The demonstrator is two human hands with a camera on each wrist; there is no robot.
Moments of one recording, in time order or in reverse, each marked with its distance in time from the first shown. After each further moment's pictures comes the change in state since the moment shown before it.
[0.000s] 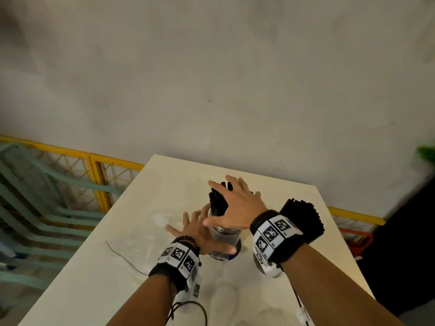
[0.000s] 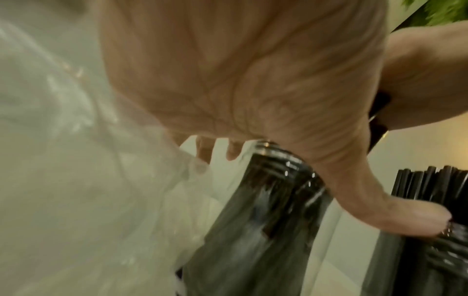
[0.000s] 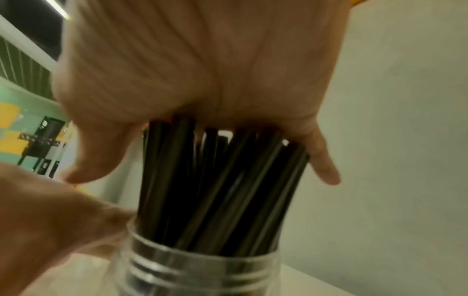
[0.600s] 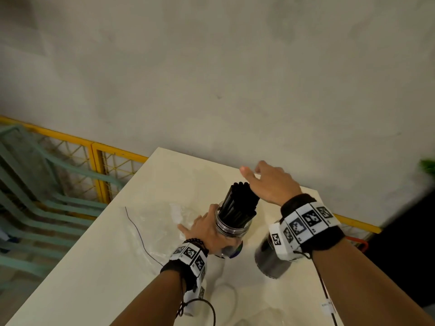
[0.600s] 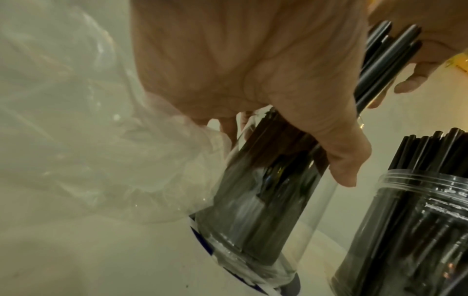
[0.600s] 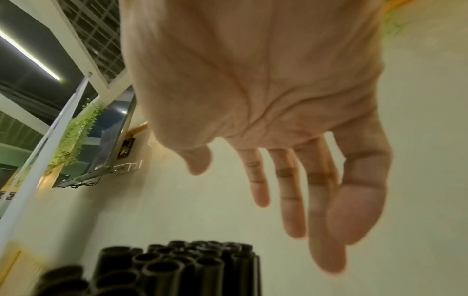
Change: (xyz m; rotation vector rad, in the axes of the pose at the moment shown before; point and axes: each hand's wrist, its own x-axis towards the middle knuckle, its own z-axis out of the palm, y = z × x) left_hand 0.004 0.002 0.017 -0.254 0.173 0.106; right_hand -0.003 0.016 -0.055 0.139 0.192 0.292
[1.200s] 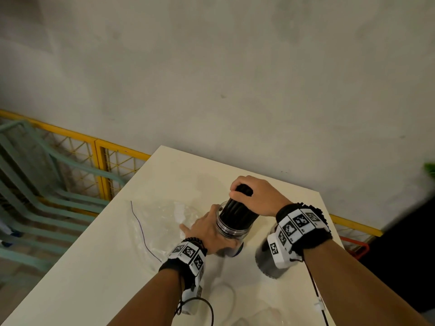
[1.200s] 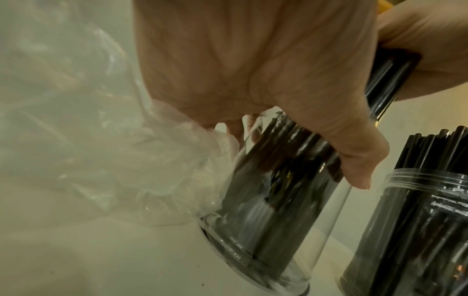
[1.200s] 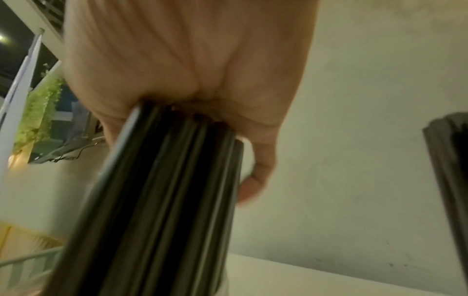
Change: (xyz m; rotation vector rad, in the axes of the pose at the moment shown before) left_hand 0.003 -0.011 0.004 -0.050 -0.029 0.081; right_hand 0.016 0.017 0.040 0.175 -0.157 -0.379
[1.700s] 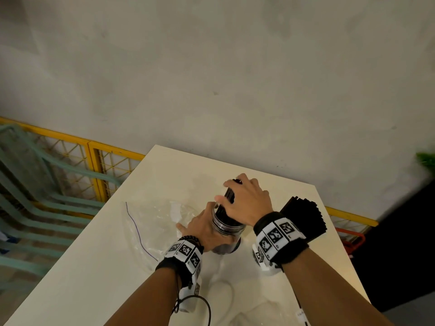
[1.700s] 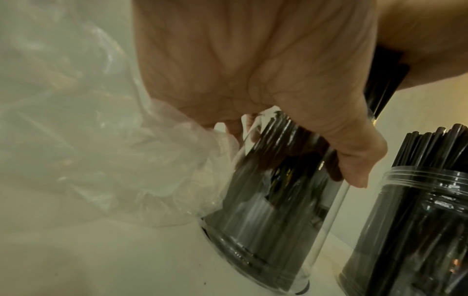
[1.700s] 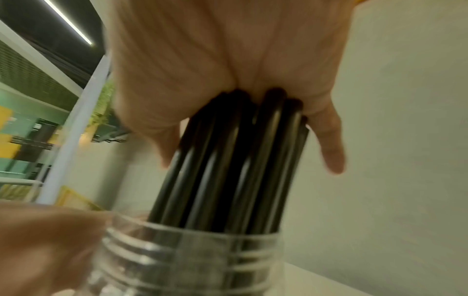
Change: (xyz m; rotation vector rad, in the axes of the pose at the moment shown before) left_hand 0.002 -0.002 0.002 -0.034 -0.005 0.000; right_hand -0.015 -0.028 0.035 -0.361 0.118 0.187
